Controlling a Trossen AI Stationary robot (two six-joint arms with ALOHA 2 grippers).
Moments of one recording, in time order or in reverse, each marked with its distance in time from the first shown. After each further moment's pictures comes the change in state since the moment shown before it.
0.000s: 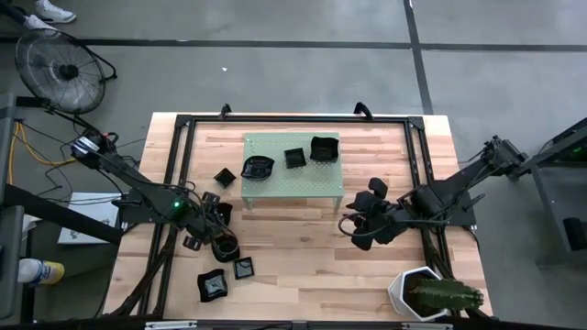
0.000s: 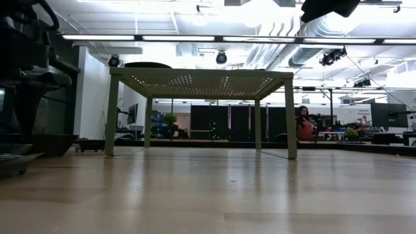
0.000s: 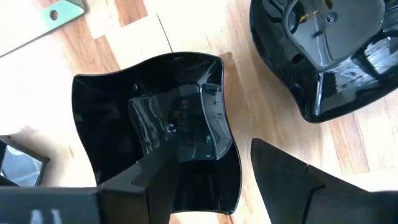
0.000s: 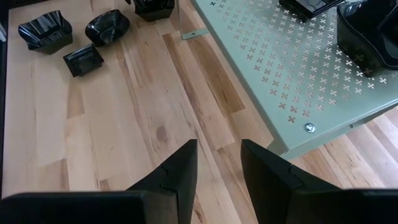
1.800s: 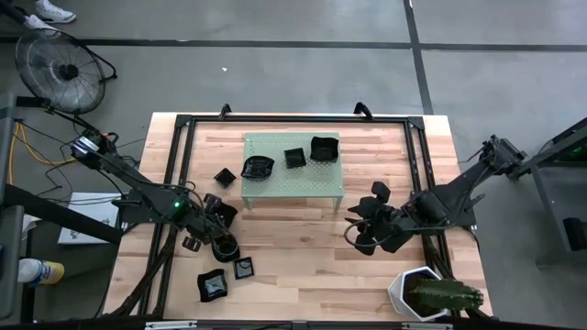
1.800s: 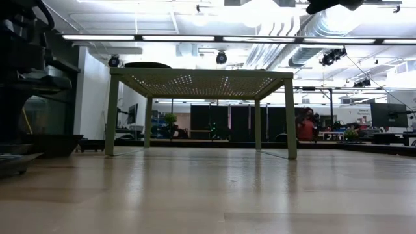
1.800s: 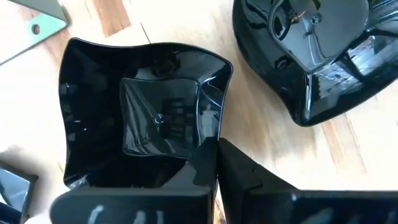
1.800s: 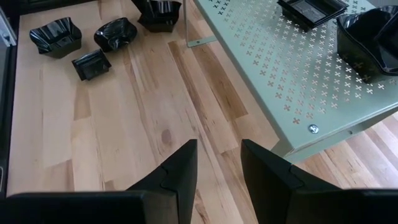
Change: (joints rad) left arm 0.000 0.000 -0.025 0.050 0.038 0.053; right arm 0.068 0.000 0.000 0.000 0.074 0.026
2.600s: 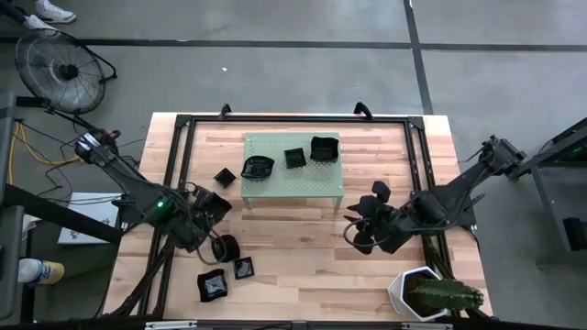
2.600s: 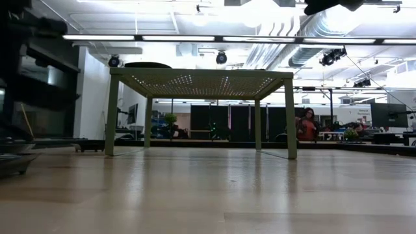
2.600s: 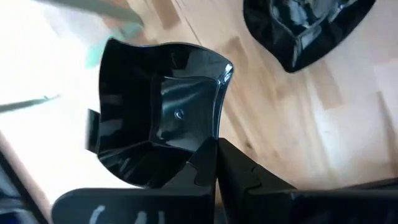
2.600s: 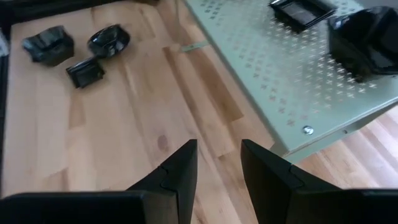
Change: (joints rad) left arm -0.131 0.001 0.340 -0.502 -0.146 -0.048; right arm 0.000 0.007 0.000 0.000 0.034 0.031
